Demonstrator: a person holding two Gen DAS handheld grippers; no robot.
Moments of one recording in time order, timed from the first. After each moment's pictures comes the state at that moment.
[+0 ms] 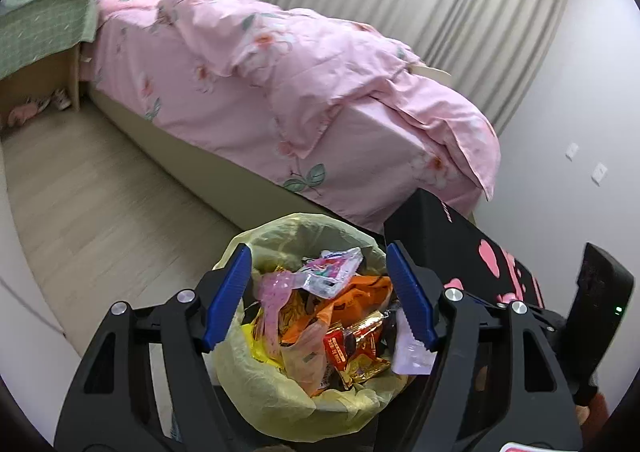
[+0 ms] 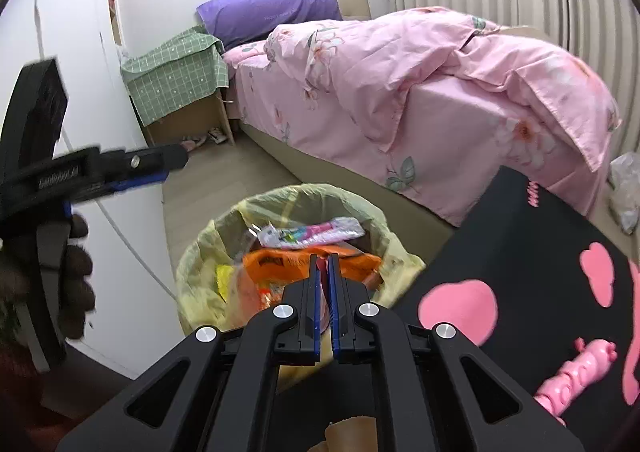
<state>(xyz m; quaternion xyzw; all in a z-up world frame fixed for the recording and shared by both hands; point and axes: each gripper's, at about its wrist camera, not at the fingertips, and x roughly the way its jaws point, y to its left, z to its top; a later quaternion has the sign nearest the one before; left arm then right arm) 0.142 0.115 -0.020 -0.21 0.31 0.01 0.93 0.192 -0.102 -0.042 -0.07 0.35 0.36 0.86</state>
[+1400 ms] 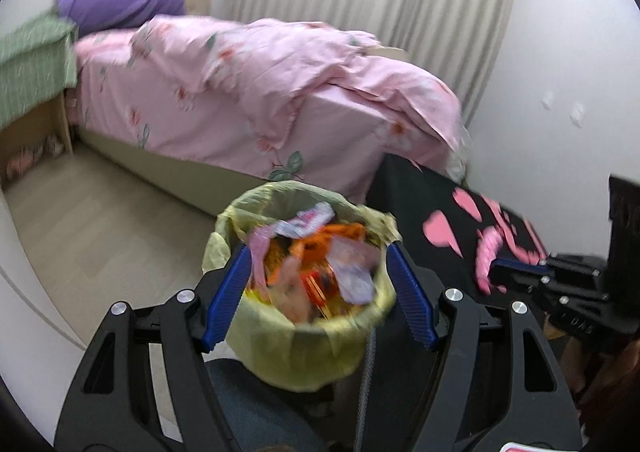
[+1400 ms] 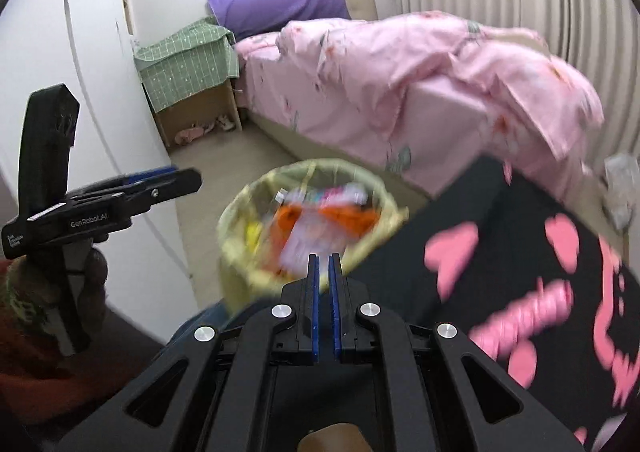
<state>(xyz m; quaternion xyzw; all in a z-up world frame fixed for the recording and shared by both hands) 0.059 0.048 -0.007 -0.10 0.30 -0.03 0.95 0.103 -0.161 0.001 -0.09 0.35 0.35 0.86</state>
